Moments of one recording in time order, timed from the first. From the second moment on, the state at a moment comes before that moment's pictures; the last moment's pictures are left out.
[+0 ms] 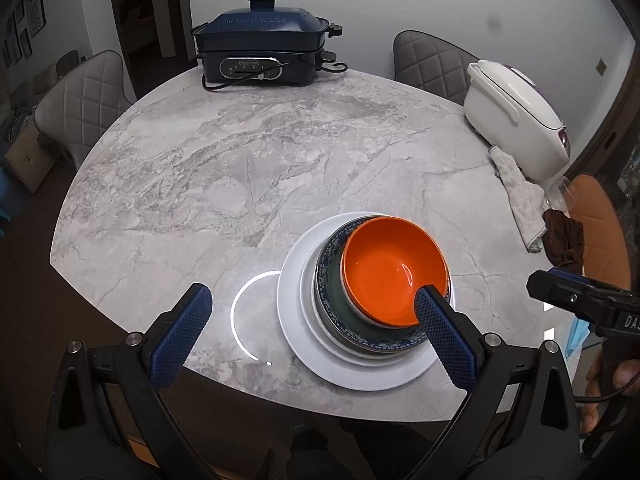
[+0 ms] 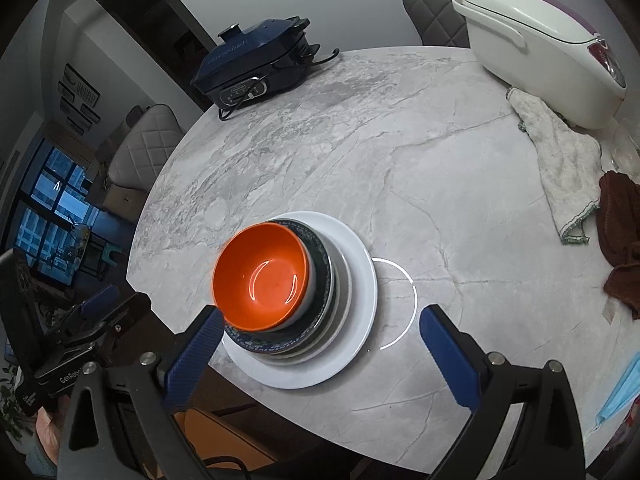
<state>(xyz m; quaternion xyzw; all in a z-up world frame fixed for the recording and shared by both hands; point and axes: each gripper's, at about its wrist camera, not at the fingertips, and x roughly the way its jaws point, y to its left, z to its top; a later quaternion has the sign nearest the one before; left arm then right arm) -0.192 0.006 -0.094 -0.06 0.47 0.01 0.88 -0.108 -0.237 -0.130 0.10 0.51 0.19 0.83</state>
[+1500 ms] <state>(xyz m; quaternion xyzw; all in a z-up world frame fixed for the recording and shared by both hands) -0.228 0.000 -0.066 -0.03 0.48 0.04 0.87 -0.166 -0.204 -0.089 0.09 0.44 0.17 0.88</state>
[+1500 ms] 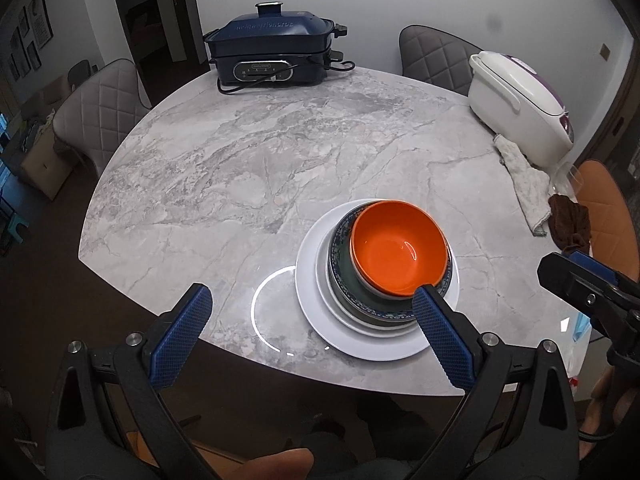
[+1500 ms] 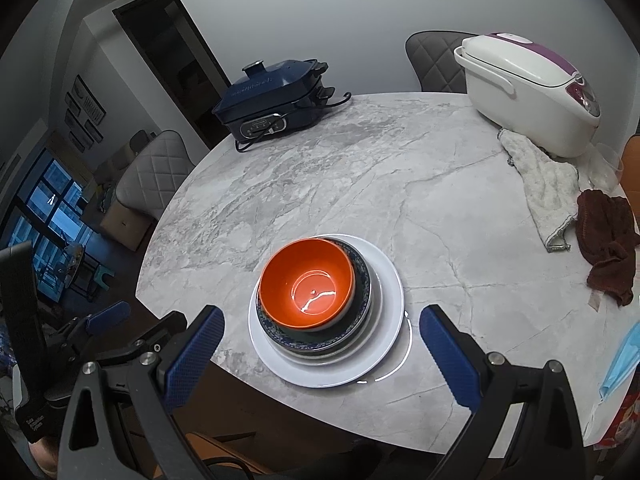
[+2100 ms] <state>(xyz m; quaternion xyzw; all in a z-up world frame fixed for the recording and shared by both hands) -0.199 0.002 -0.053 -0.04 0.50 0.06 0.86 -0.147 -0.193 -0.105 0.04 0.48 0.09 0.87</state>
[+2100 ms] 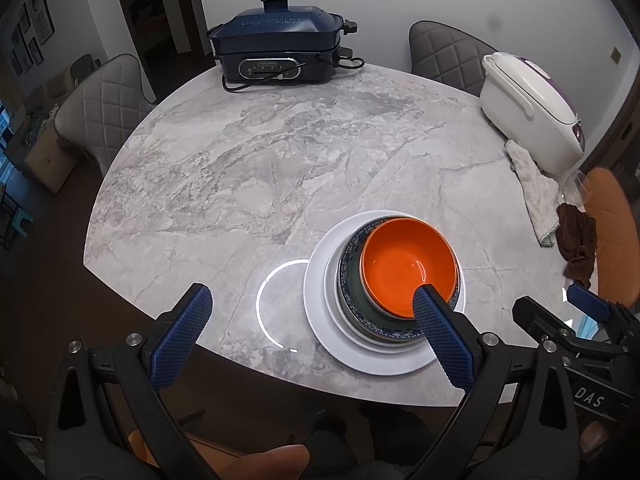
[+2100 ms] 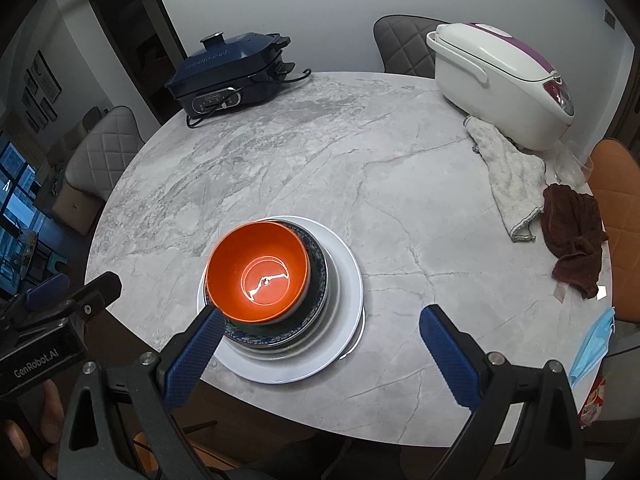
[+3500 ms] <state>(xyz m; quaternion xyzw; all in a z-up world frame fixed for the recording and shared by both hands) -0.167 0.000 -0.106 -0.05 0.54 0.05 0.84 -0.121 -0.177 -0.132 -0.01 0.50 0.03 0.86</state>
